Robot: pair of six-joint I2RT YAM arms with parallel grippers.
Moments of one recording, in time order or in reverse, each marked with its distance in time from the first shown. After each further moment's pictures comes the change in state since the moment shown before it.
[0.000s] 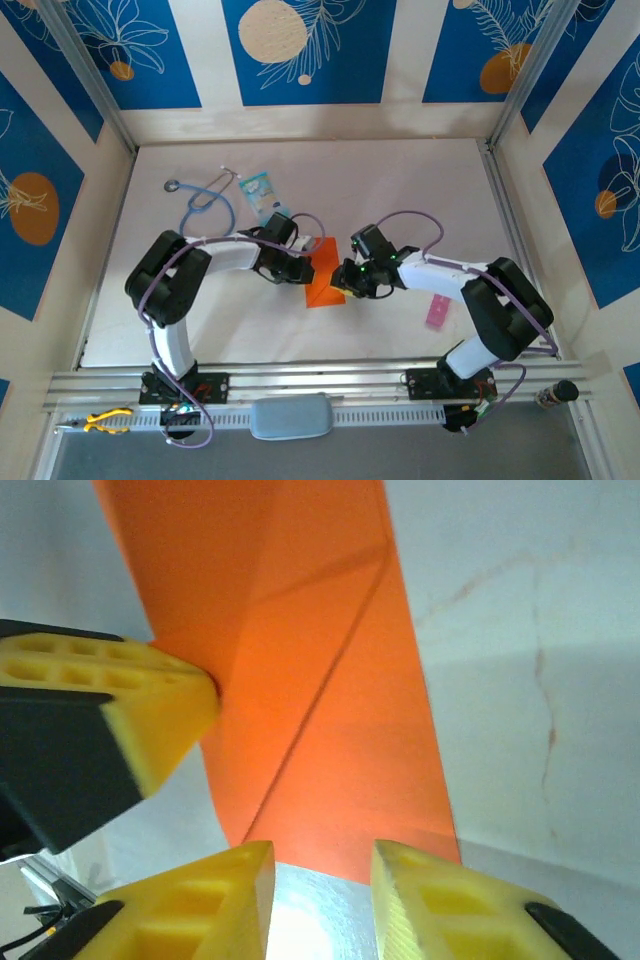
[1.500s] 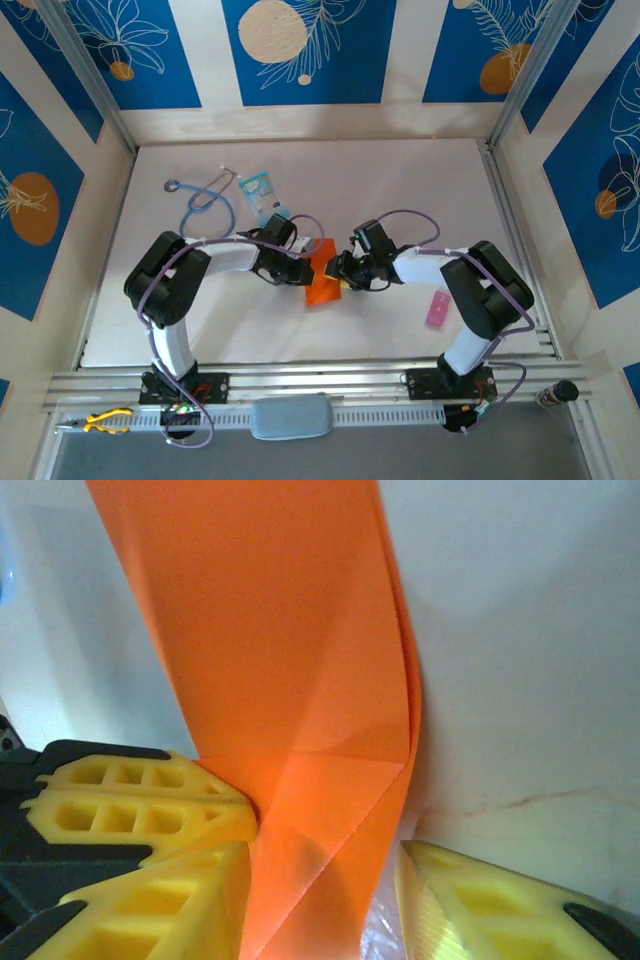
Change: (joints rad) left arm 0.000 -0.005 -0.015 0.012 0.019 -0.003; right arm -0.085 0.147 -0.001 0.250 -0.108 -0.007
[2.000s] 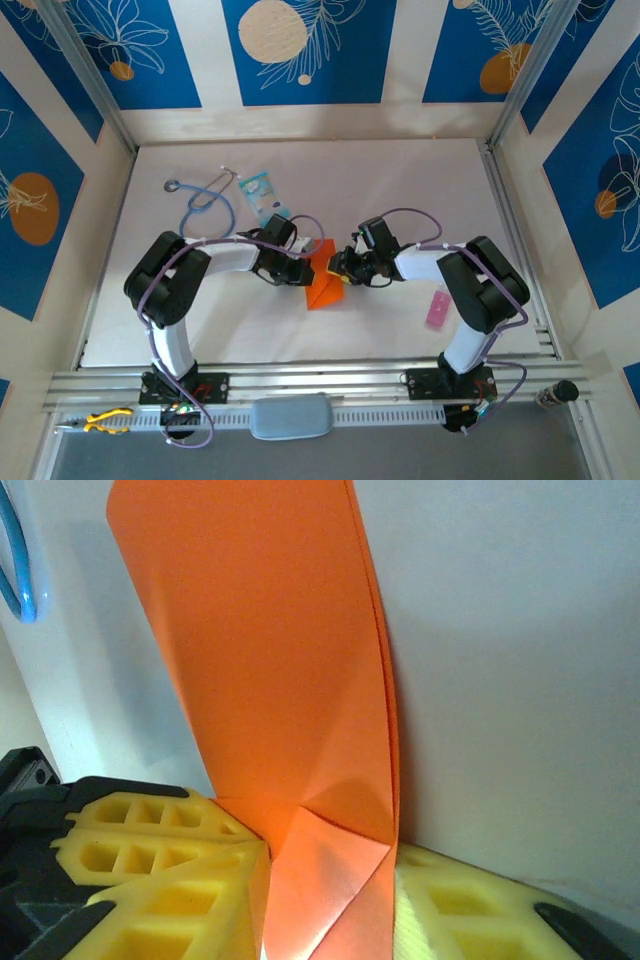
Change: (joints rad) left arm 0.000 0.000 -0.001 0.000 0.007 -0.001; right arm -0.042 0.040 0.000 0.080 -0.044 -0.013
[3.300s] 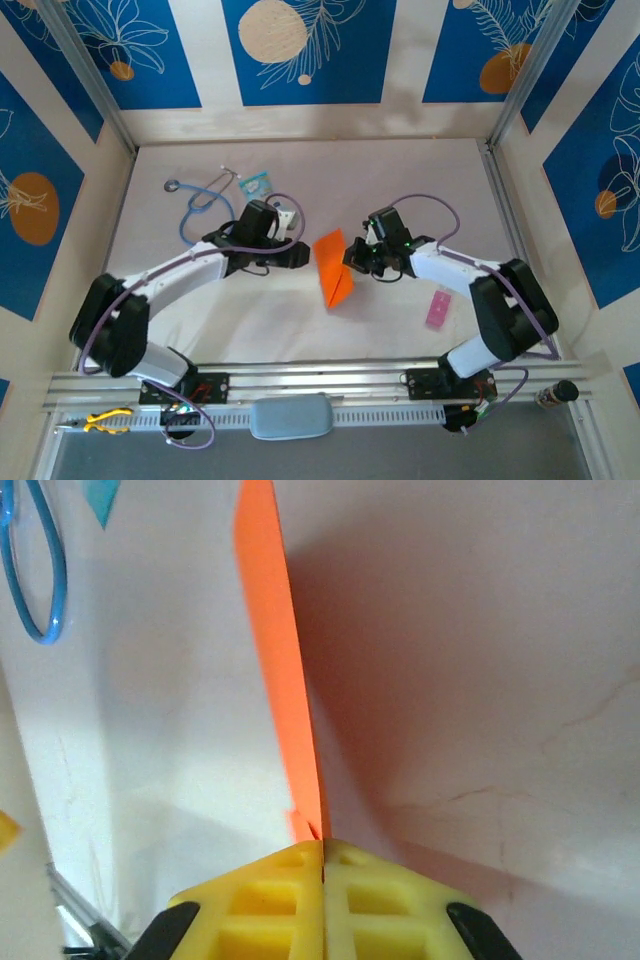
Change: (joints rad) left arm 0.000 -0.399 -0.038 -0.050 -0.233 -0.024; right arm -0.026 -0.224 0.068 -0.306 0.153 -0.128
